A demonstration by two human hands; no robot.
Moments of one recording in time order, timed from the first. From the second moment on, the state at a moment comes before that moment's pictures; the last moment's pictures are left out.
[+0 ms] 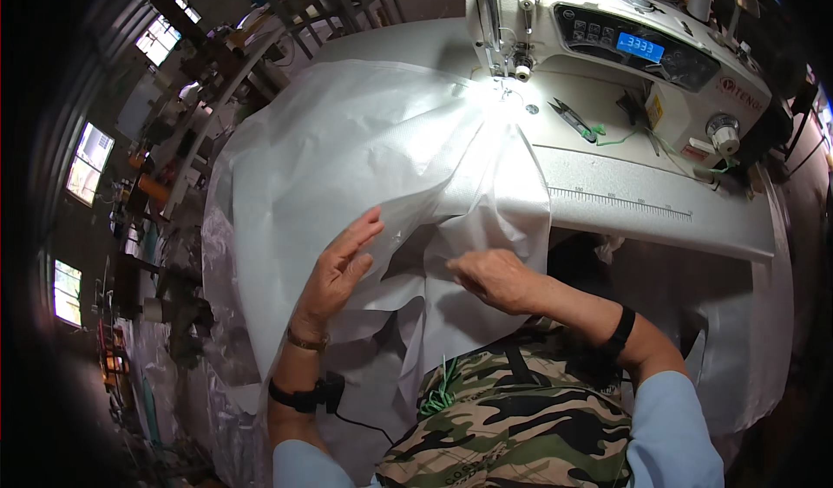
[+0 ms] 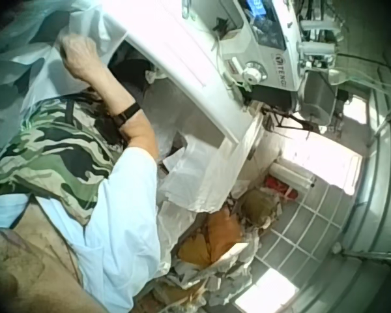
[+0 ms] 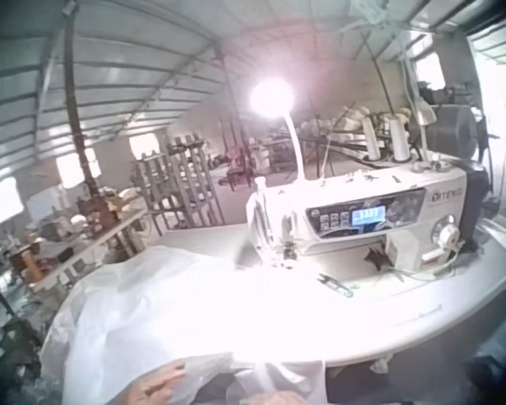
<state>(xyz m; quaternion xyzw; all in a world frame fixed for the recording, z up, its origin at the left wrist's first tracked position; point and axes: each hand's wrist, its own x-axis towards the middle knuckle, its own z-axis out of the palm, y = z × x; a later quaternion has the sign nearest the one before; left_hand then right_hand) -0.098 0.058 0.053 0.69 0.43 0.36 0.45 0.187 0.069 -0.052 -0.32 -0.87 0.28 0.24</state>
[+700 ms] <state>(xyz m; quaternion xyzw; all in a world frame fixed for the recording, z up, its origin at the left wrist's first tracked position) -0.022 0.023 0.070 0.72 0.43 0.42 0.36 0.072 0.101 -0.049 -0.26 -0.25 0.80 0.48</state>
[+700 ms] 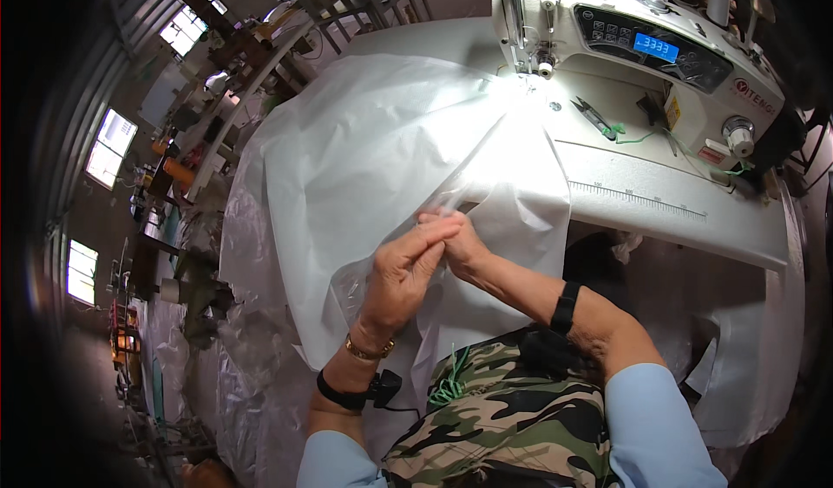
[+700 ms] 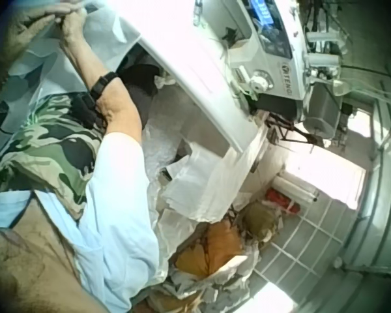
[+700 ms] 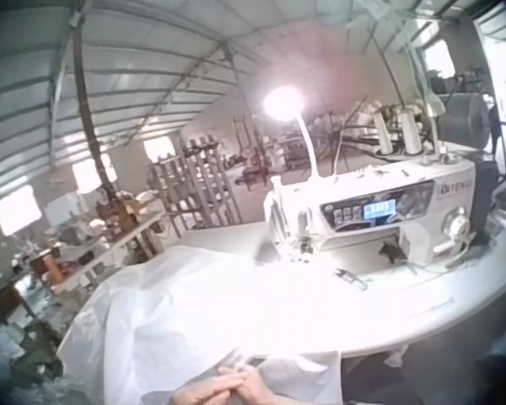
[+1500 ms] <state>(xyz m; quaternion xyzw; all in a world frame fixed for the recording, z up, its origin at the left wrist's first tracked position) -0.316 -0.192 -0.006 0.60 0.80 0.02 0.04 0.173 0.007 -0.081 -0.17 -0.44 0.86 0.16</state>
